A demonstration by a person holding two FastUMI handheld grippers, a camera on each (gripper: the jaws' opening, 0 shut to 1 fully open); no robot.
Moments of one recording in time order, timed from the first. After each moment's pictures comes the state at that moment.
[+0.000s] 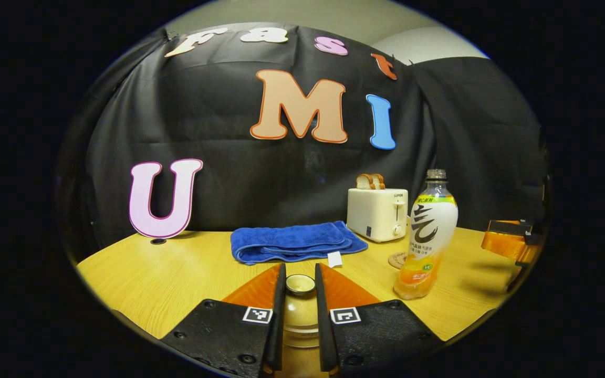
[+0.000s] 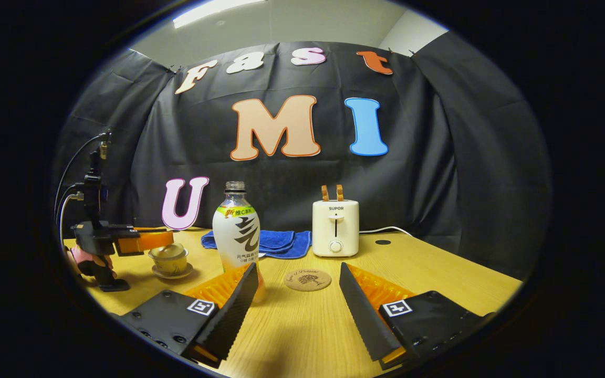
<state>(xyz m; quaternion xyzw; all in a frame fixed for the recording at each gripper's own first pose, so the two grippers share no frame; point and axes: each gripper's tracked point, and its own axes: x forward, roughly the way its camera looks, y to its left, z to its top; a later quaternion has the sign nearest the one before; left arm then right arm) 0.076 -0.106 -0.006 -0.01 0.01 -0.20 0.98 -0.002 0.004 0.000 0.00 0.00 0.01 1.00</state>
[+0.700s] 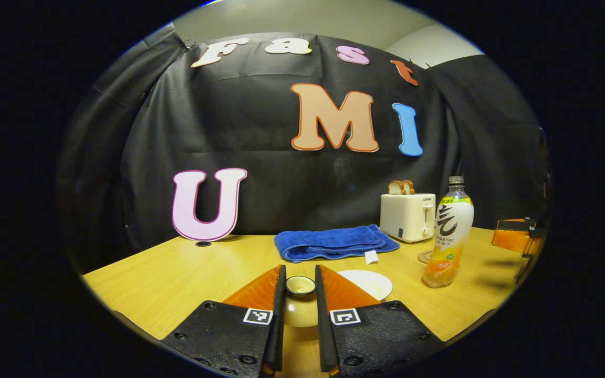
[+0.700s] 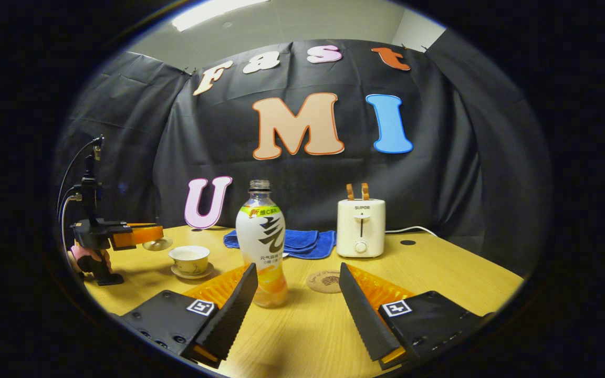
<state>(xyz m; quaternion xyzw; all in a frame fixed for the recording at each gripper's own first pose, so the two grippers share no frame) 0.048 -0.023 -0.003 0.00 0.00 -0.10 0.99 0.010 0.037 -0.004 0.00 0.01 0.09 1.00</state>
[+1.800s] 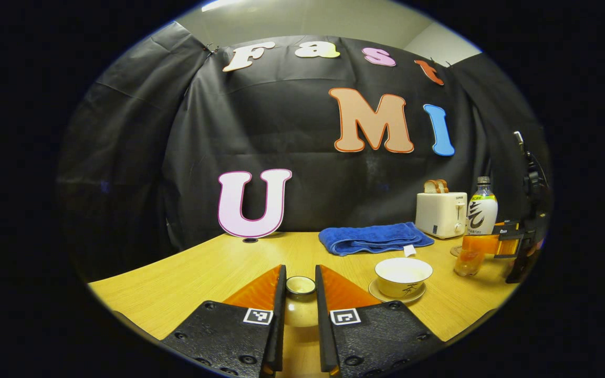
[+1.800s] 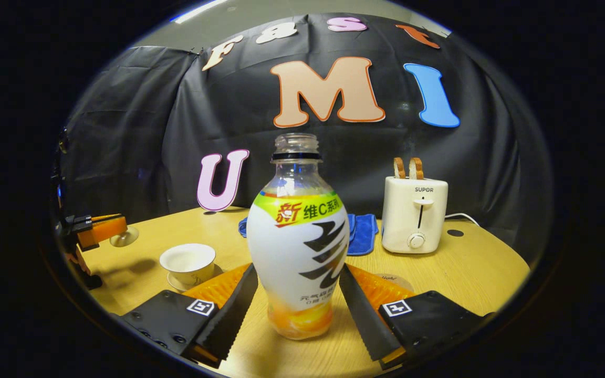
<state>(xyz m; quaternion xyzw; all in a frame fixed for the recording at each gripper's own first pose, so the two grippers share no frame) 0.023 0.047 -0.004 0.00 0.00 -0.02 1.00 0.098 0.111 -0.040 -0.01 0.09 0.14 0.99</state>
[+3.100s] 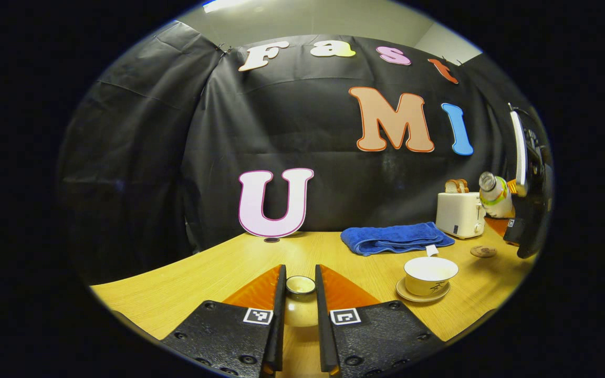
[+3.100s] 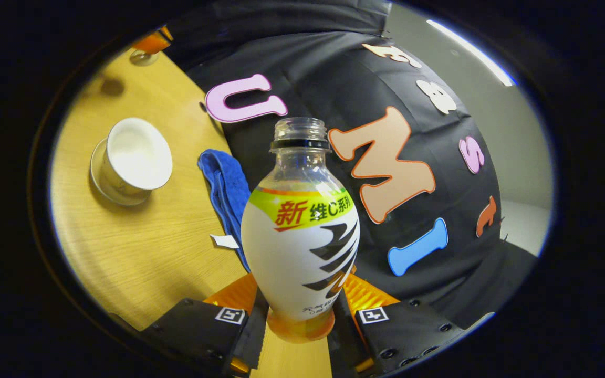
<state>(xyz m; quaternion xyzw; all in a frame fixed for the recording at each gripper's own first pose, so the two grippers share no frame) 0.024 0.083 -0.008 0.00 0.00 0.03 1.00 0.116 0.115 0.019 -0.55 -0.02 0.01 0.83</state>
